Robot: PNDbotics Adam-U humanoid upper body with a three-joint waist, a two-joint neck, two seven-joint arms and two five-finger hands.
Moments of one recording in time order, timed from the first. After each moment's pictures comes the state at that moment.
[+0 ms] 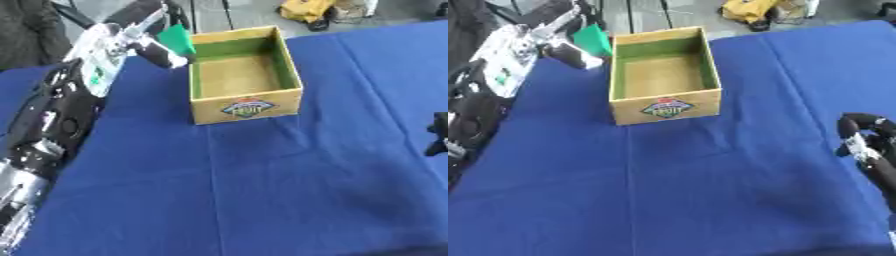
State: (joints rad) left arm -1.01 0.41 -0.12 -1.00 -0.85 -0.20 -0.17; right arm -0.24 -0.32 0.01 -1.66 0.01 -0.06 0.01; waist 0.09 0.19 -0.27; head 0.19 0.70
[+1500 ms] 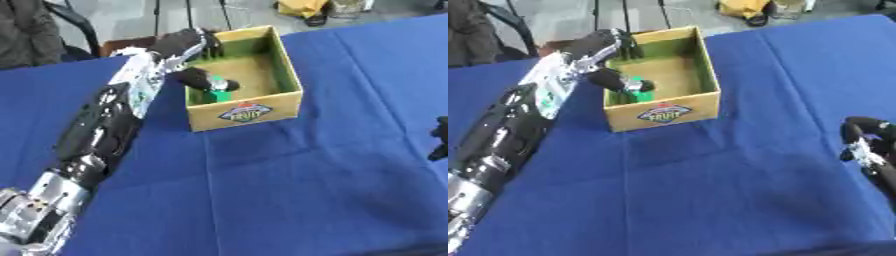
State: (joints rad) left arm -0.97 0.34 -0.10 -0.98 -0.91 -0.32 -0.16; right arm -0.25 -0.32 0.01 -1.66 0.01 -0.06 0.02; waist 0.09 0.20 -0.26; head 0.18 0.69
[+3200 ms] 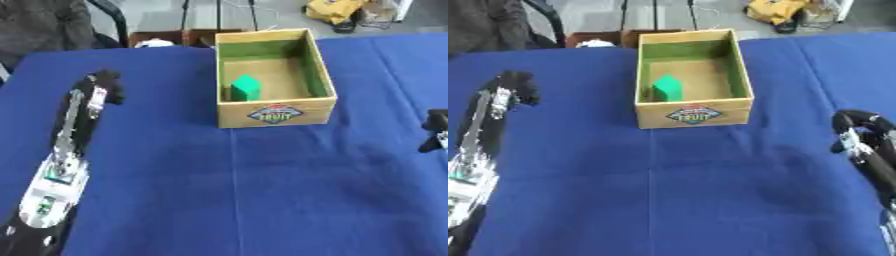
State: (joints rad) left arm -0.28 0.31 0.04 -1.63 0.02 -0.12 0.06; right arm -0.23 -0.32 -0.02 -1.66 0.01 -0.06 -0.01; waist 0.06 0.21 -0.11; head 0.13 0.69
